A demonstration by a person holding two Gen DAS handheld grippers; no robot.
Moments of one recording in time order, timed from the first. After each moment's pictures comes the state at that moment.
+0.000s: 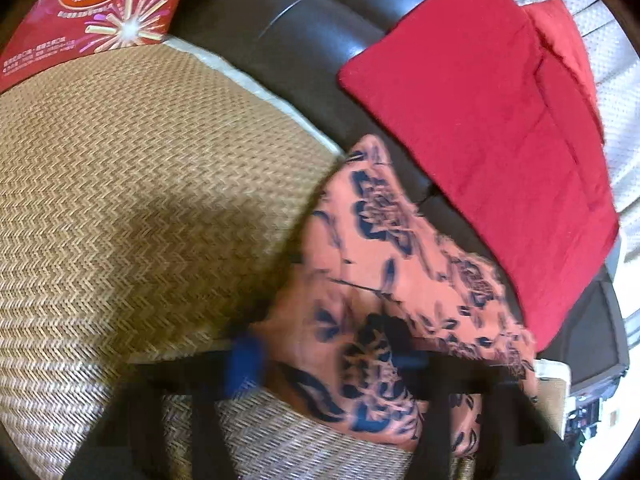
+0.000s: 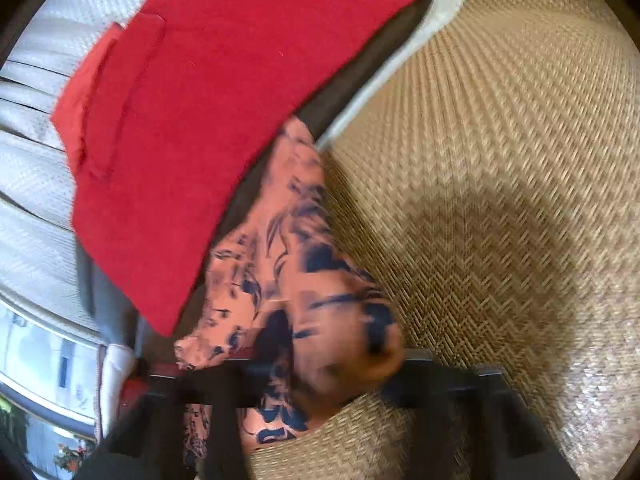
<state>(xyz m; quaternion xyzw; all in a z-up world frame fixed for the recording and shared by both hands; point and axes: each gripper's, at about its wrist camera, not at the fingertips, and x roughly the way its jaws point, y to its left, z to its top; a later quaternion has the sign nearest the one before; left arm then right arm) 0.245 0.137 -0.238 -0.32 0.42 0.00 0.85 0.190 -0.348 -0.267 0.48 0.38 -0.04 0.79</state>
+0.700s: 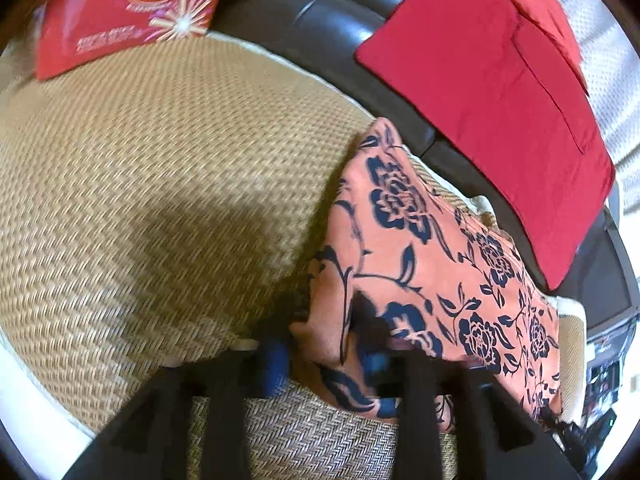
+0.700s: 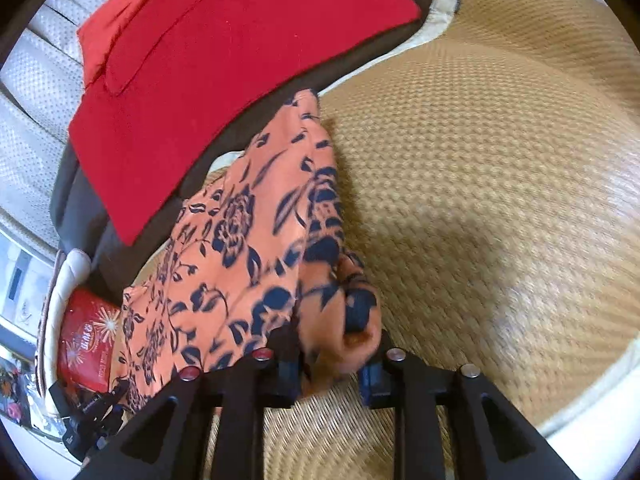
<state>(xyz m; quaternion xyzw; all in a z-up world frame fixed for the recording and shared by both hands) 0.157 0.153 -0.231 -0.28 0.46 -0.01 0.84 0.073 -0.329 -0.216 0.34 0.44 -0.05 0.83</state>
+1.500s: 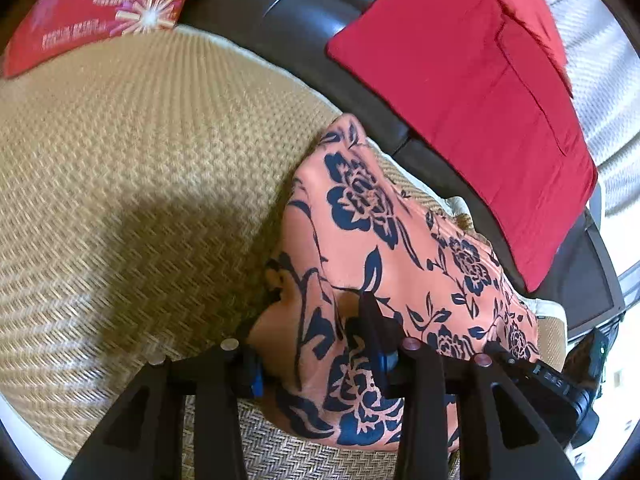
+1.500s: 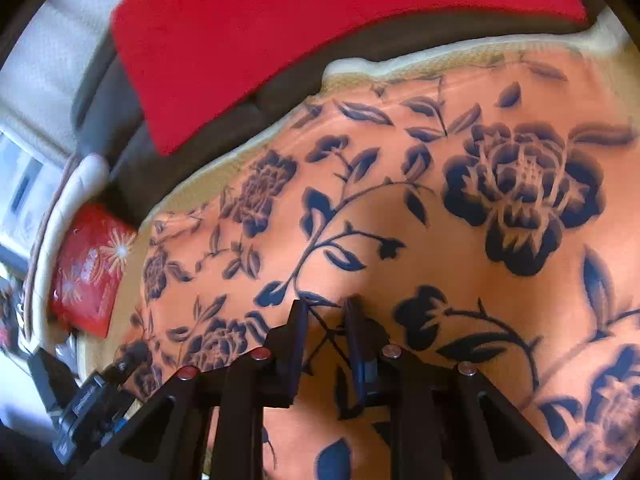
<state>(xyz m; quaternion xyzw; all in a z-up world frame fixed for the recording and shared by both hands) 0.169 0.129 -0.229 -0.30 0.44 -0.05 0.85 0.182 -0.198 -0.228 0.28 0.50 0.09 0.82</state>
